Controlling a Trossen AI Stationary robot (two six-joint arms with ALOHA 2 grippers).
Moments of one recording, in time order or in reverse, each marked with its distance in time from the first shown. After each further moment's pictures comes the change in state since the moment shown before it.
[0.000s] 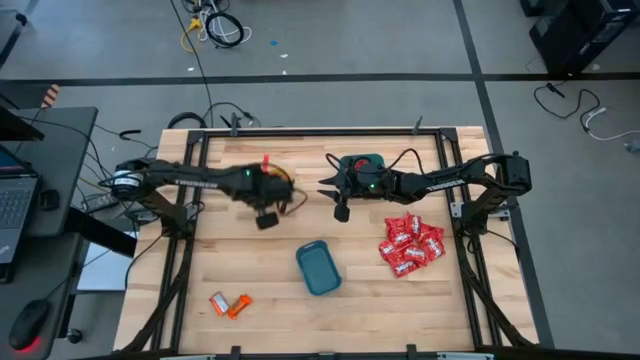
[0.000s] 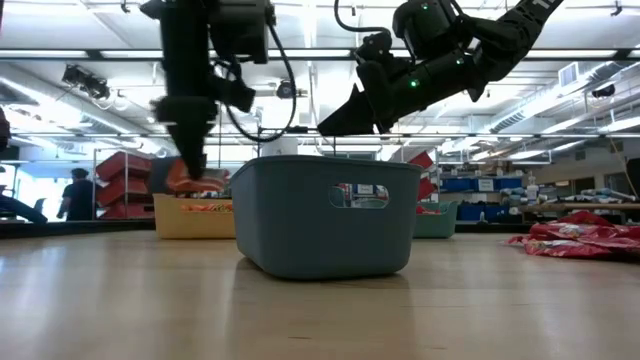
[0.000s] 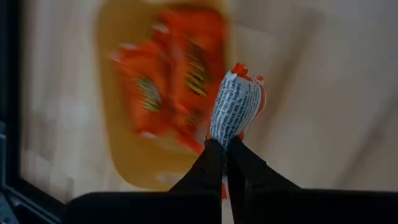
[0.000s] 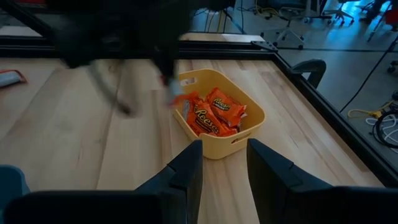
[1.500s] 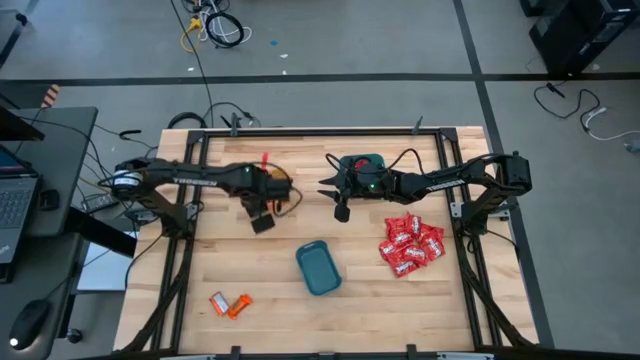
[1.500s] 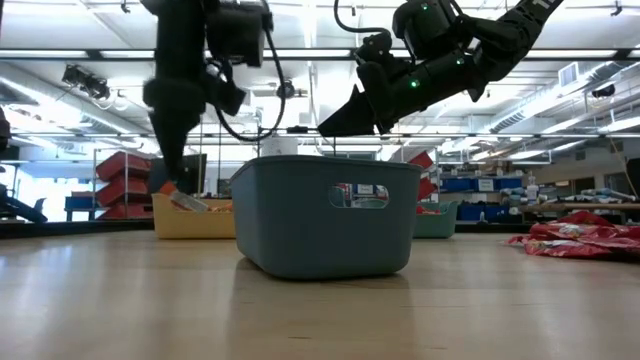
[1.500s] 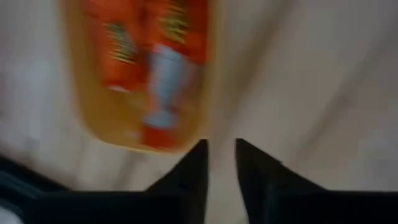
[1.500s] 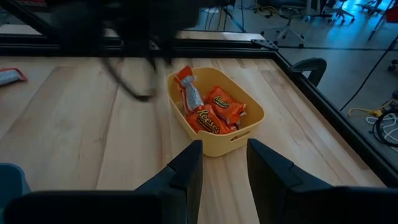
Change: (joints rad) left arm 0.024 -0.002 0.029 -0.131 0.144 -0.093; right arm 0.000 0.000 0.000 -0.006 0.000 0.001
